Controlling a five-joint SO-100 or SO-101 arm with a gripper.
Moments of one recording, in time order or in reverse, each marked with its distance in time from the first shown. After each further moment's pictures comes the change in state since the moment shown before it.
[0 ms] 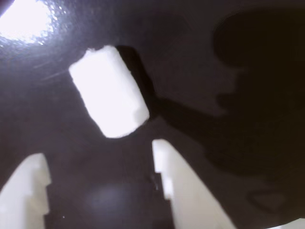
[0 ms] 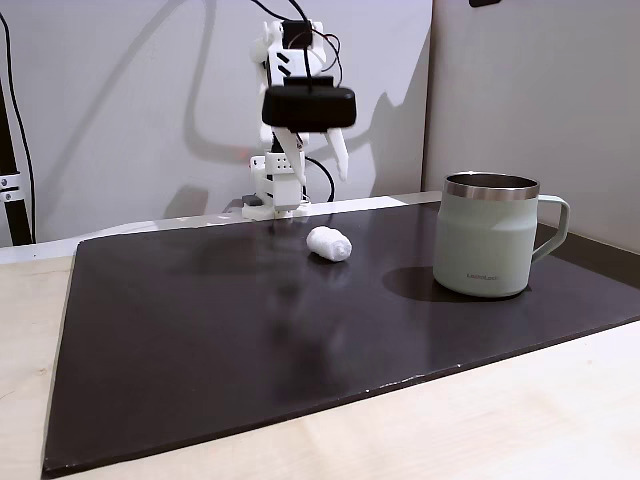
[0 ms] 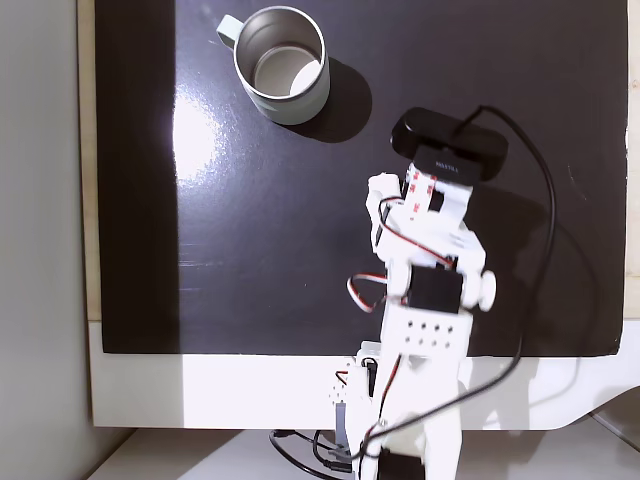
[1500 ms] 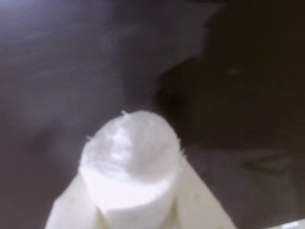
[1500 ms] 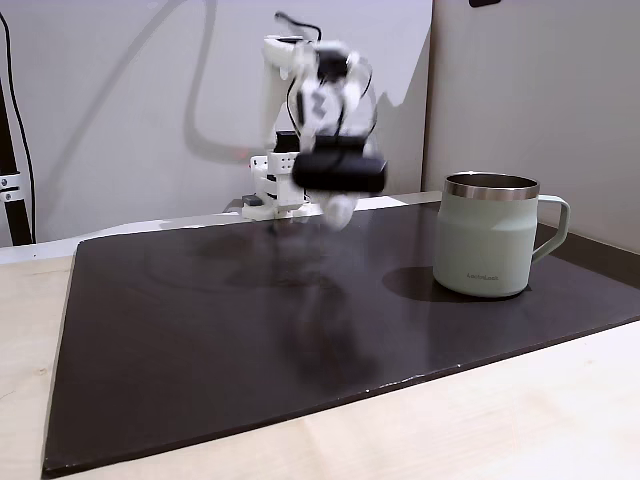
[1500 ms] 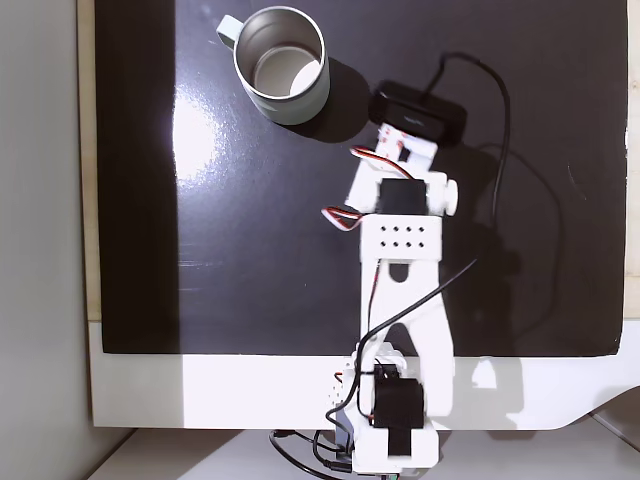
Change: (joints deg) arm -8.3 -24.1 -18.1 4.7 10.9
